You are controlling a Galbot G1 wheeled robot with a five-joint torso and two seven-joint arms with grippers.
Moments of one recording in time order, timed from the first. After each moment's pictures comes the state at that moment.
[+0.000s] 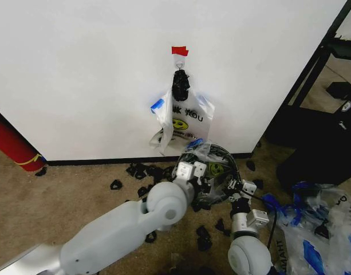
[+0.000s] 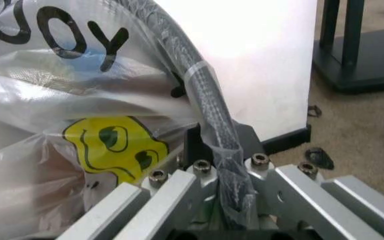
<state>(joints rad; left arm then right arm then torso) 0.51 -1.16 0.53 -1.95 -1.23 0.68 -0.80 -1.46 1.42 0.31 2.05 0.28 0.02 0.40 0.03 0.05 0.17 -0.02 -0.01</state>
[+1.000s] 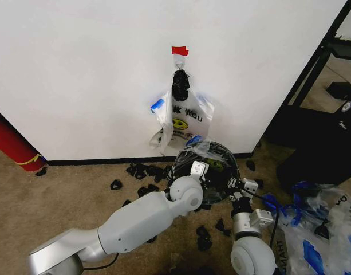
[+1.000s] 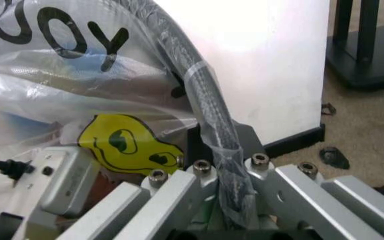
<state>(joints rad) 0.45 -1.30 0.57 -1.63 -1.11 0.65 -0.78 -1.47 1.39 0.30 2.09 0.33 -0.01 0.39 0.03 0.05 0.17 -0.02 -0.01</state>
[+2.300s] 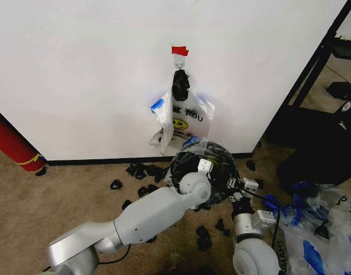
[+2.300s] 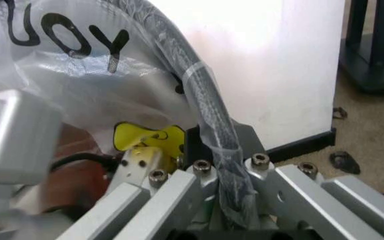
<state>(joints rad) 0.41 -1.41 0.58 -1.45 -1.14 0.64 -0.75 -1.48 1.37 0.28 2.13 0.34 -0.02 0.38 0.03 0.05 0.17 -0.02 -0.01</state>
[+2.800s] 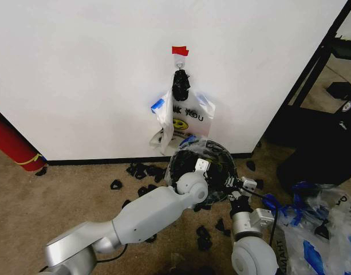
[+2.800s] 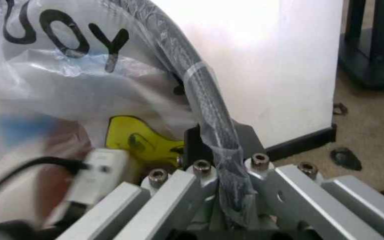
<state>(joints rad) 0.42 -1.32 0.59 -1.54 -1.07 0.63 -0.72 -1.46 1.37 0.29 2.12 0.37 -0.02 0.39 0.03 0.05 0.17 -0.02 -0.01</state>
